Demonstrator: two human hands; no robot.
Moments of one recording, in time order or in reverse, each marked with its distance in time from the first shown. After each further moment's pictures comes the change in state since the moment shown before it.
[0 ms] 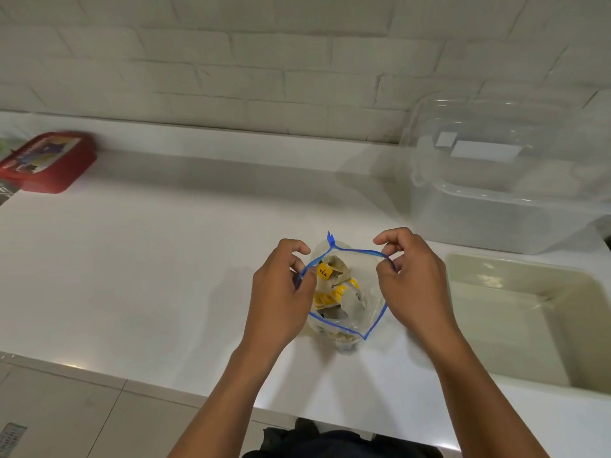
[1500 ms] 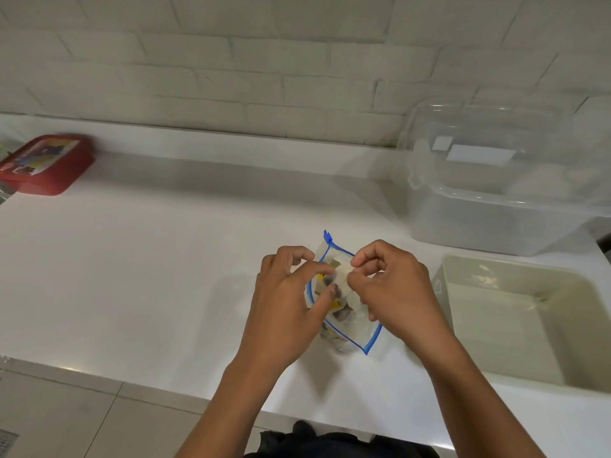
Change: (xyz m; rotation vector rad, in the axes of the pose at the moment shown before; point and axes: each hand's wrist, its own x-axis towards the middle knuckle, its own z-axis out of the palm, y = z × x) left_hand -0.018 0.000 -0.006 0.296 -0.046 0.263; right_hand -0.016 -0.035 -0.004 0.171 -0.209 0.174
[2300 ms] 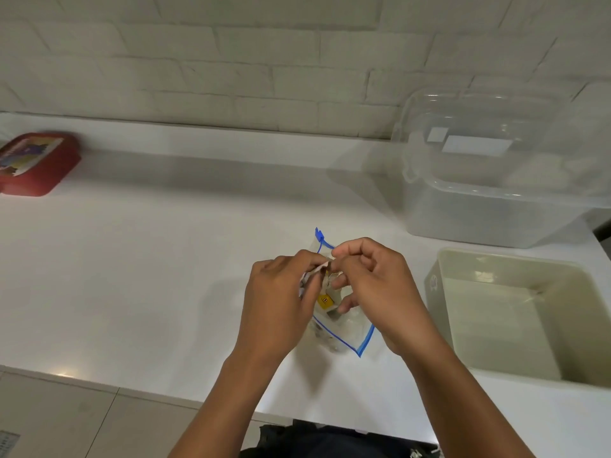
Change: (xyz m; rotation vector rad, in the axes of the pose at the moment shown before) left_hand 0.013 0.000 0.009 0.038 0.115 0.102; right_hand 0.000 -0.008 0.008 0.353 -0.080 0.090
